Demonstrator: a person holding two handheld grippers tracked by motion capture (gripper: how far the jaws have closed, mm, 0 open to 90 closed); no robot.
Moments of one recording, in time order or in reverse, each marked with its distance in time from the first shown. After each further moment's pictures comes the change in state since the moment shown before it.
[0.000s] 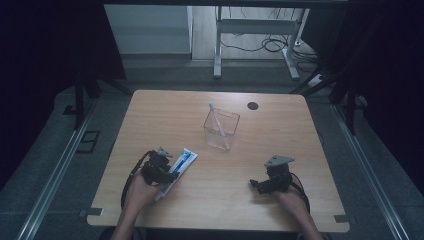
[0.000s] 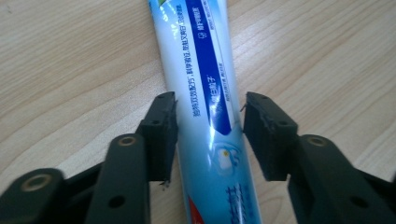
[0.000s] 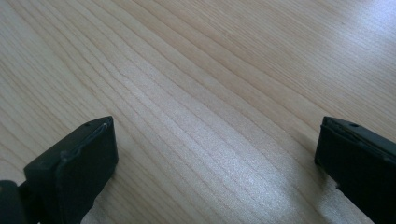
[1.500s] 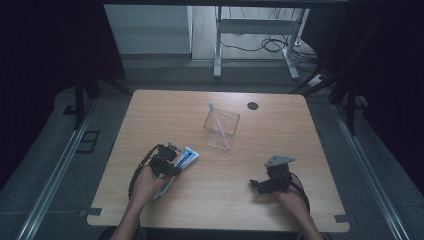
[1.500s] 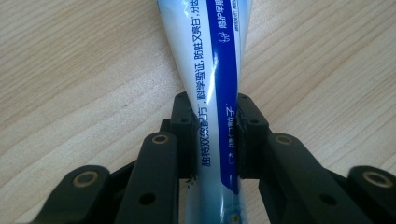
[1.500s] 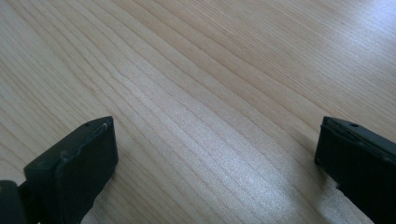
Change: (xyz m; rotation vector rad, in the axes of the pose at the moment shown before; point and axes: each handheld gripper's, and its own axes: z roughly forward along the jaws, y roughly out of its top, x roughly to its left) left arm 0.000 0.026 0.015 0.105 0.004 0.014; right arm 0.000 0.000 0.000 0.001 0.000 0.002
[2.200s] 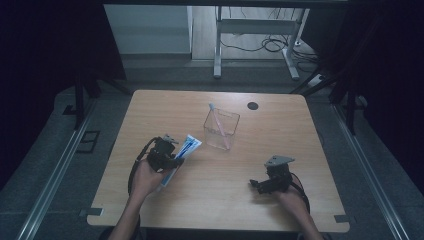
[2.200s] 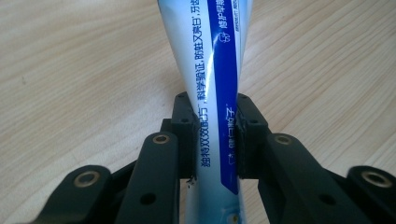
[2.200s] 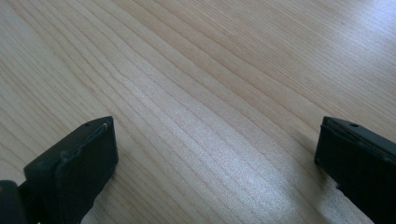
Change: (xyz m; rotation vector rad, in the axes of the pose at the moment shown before) left arm -0.001 0.012 -0.032 -0.162 -0.026 0.031; right arm 0.000 0.000 0.000 0.000 0.001 -0.004
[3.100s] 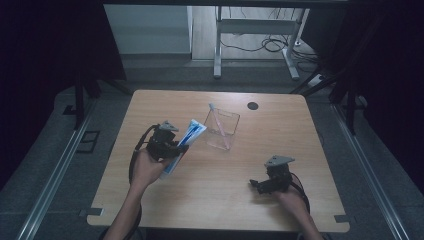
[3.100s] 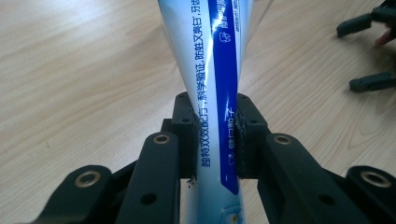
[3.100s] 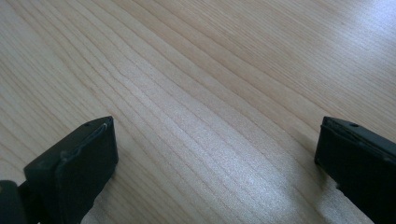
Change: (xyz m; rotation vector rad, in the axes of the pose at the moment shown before) left arm -0.004 0.032 -0.034 -0.145 -0.030 0.027; right arm 0.000 0.000 0.000 0.002 0.001 0.000
